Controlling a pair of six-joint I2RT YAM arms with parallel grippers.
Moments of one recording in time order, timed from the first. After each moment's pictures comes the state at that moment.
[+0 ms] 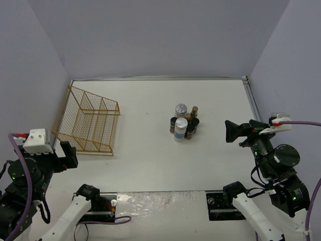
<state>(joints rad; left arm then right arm) -0.32 0.50 1.41 -1.29 -0.39 -0.15 0.35 0.45 1.07 -0.61 0.18 0.21</state>
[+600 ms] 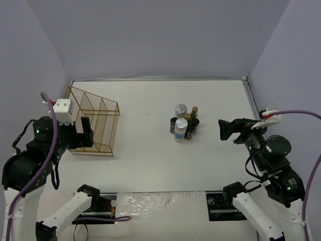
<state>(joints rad) -0.32 0.77 1.50 -1.26 -0.24 -0.17 0.35 0.51 1.06 -0.61 0.12 0.23</state>
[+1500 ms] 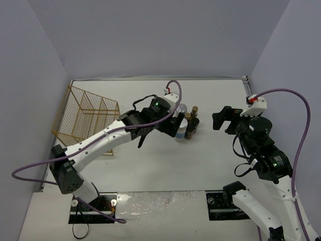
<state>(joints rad) -0.92 1.54 1.52 -0.66 -0.16 -0.25 0.35 0.70 1.06 -0.62 0.18 0.31</state>
